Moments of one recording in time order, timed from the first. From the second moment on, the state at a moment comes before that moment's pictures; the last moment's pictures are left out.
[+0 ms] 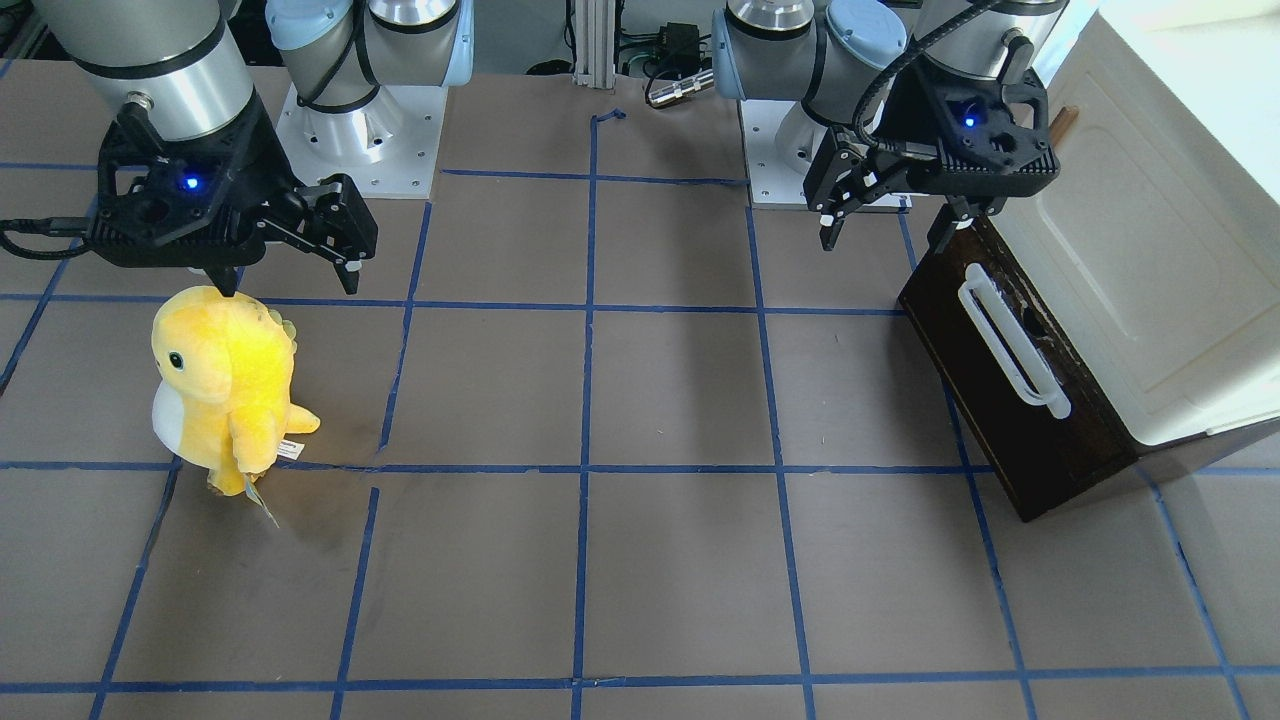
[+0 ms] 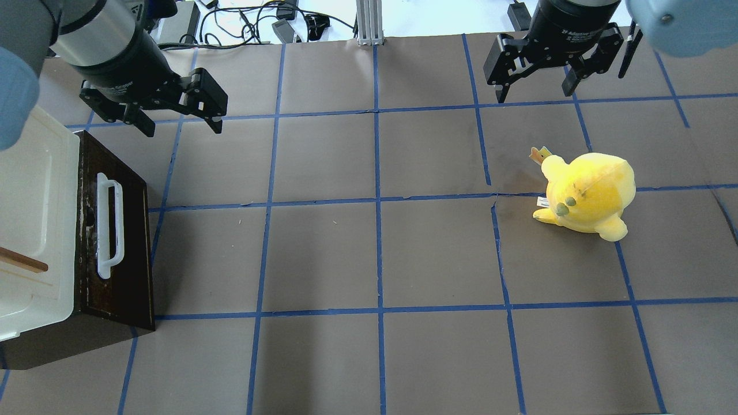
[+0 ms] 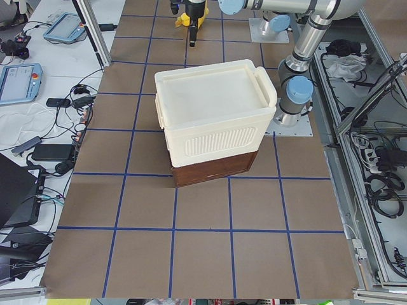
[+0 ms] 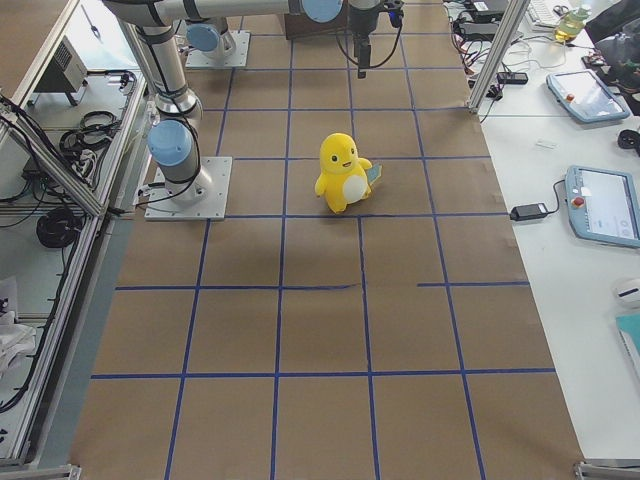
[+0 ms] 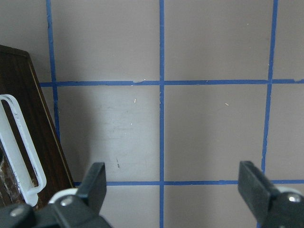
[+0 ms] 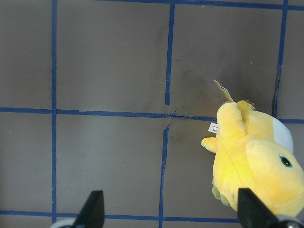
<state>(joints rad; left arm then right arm) -1.57 -1.52 -1.57 -1.52 1.57 0.00 1.60 -1.48 1.44 -1.57 -1.58 -0.02</state>
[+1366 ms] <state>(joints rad) -1.68 -1.63 -1.59 -1.38 1.65 -0.13 1.60 -1.48 1.44 -1.57 -1.58 -0.02</state>
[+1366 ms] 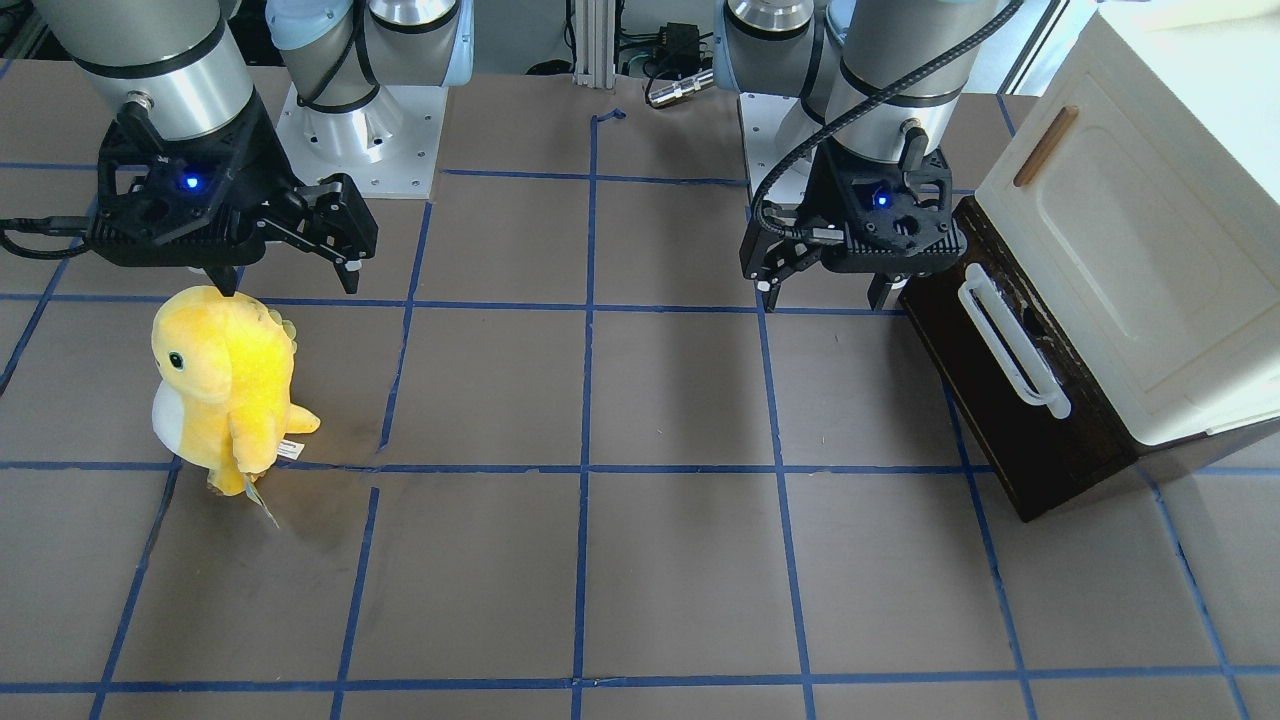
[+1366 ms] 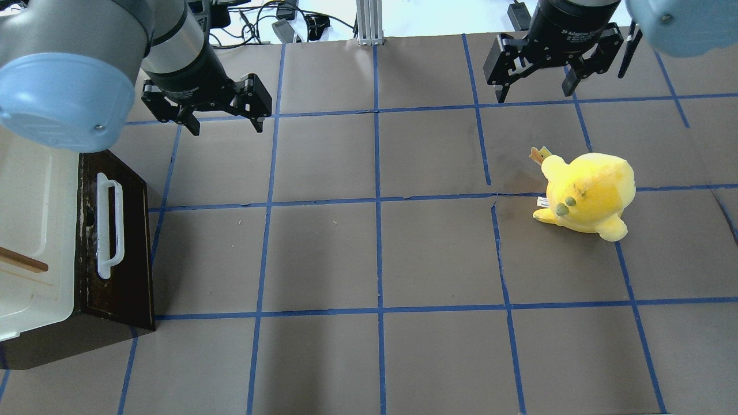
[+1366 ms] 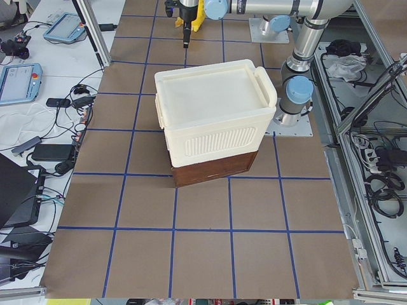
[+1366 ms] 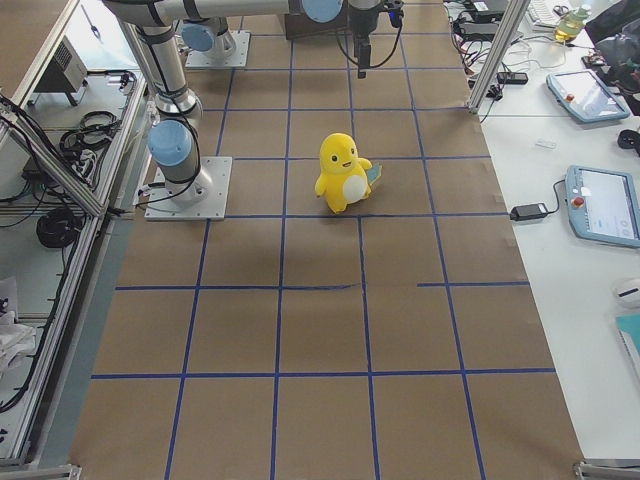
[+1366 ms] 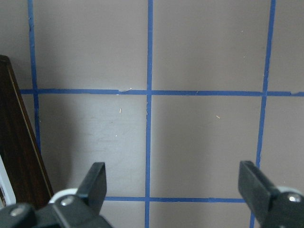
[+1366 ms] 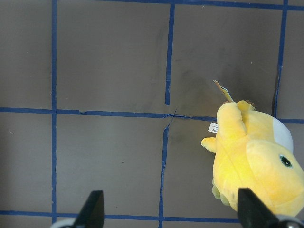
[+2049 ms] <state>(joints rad) -1.72 -1.70 -1.68 -1.37 2.04 -0.31 1.60 -1.48 1.44 -1.57 -1.58 -0.02</state>
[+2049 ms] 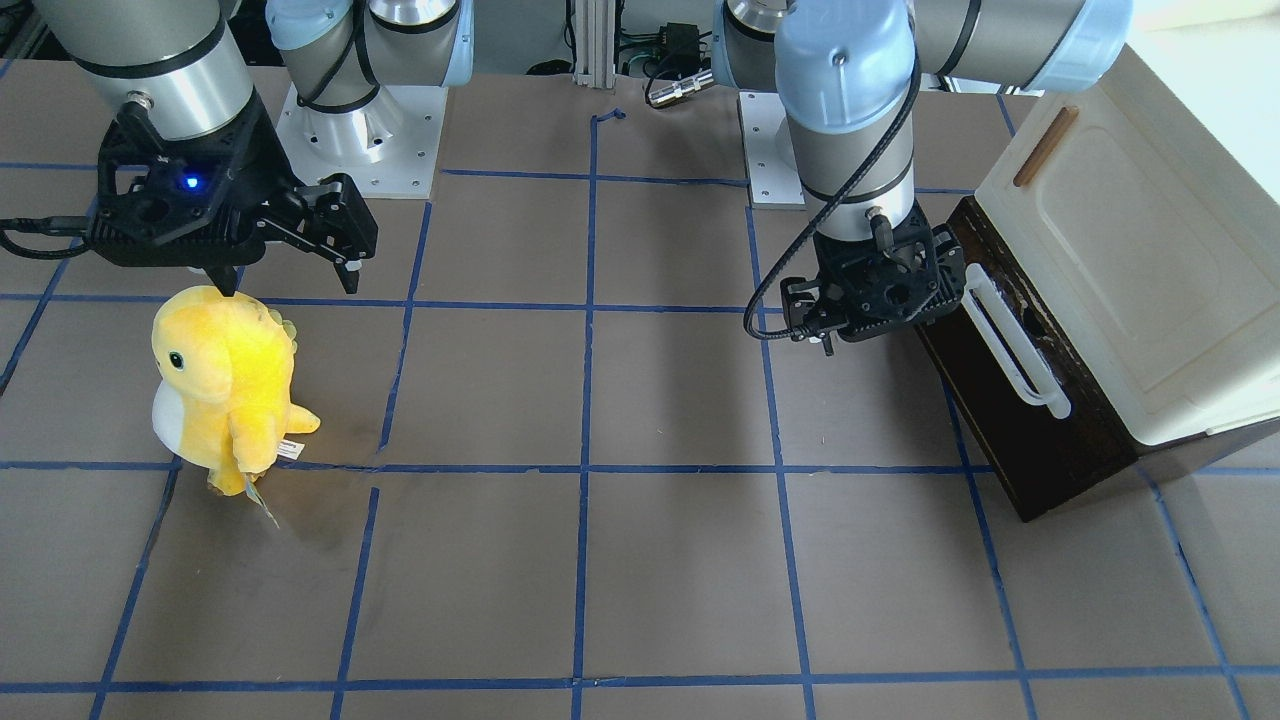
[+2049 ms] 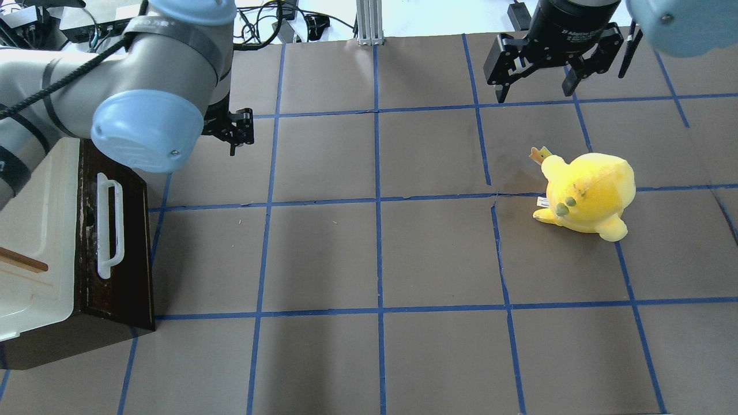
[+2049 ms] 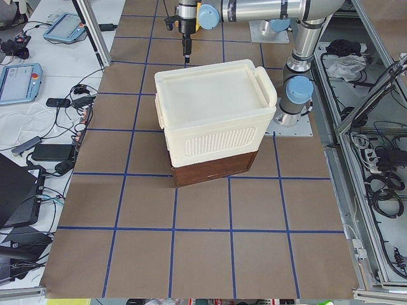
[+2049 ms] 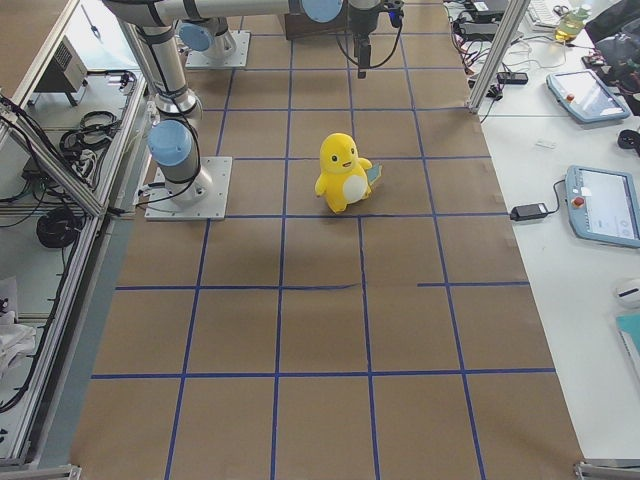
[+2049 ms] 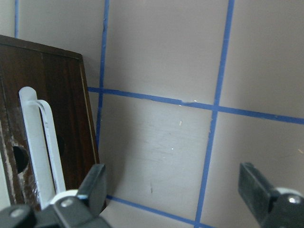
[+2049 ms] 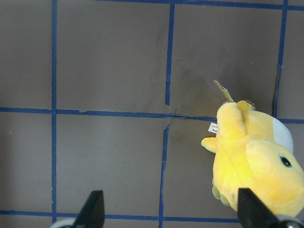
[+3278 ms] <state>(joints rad) -1.62 -1.90 -1.81 -1.42 2.65 -0.33 1.60 -1.48 1.44 -1.57 -1.58 -0.02</state>
